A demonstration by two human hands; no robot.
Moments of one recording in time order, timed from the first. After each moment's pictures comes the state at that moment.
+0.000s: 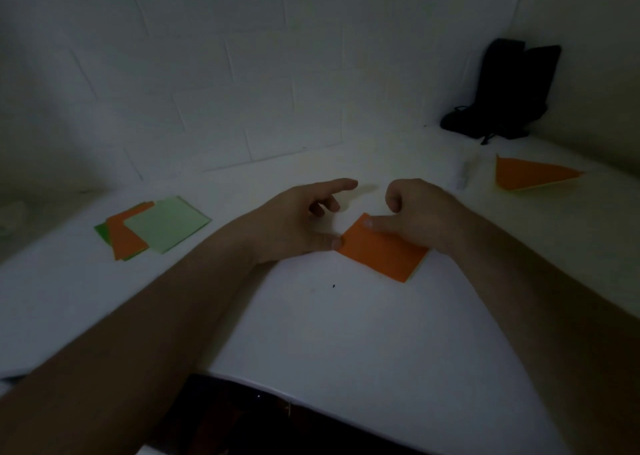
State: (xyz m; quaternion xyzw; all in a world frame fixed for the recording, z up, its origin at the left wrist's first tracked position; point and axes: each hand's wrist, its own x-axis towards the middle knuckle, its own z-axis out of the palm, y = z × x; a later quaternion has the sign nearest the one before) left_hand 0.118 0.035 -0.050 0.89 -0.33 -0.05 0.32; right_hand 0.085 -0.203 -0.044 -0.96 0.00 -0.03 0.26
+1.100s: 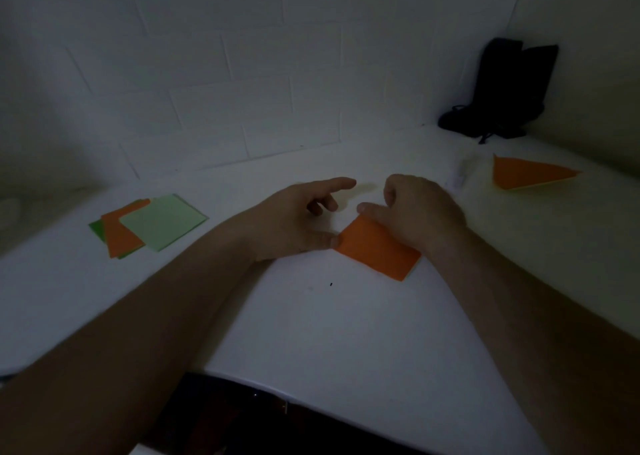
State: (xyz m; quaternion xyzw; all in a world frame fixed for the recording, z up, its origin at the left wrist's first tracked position) left_hand 0.115 0.033 -0.048 0.89 -0.32 -0.06 0.32; right_hand 0.084 -0.190 -0.048 -0.98 0.06 -0.09 0.19
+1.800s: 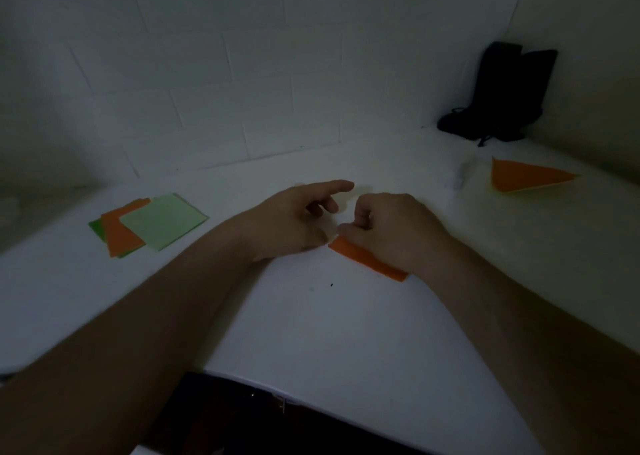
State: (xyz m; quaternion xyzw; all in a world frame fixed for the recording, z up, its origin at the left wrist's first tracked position) left_hand 0.109 0.032 -0.045 0.88 -0.28 -0.09 0.37; right_hand 0.067 -0.170 -0.052 -0.98 -0.06 -0.08 0.19
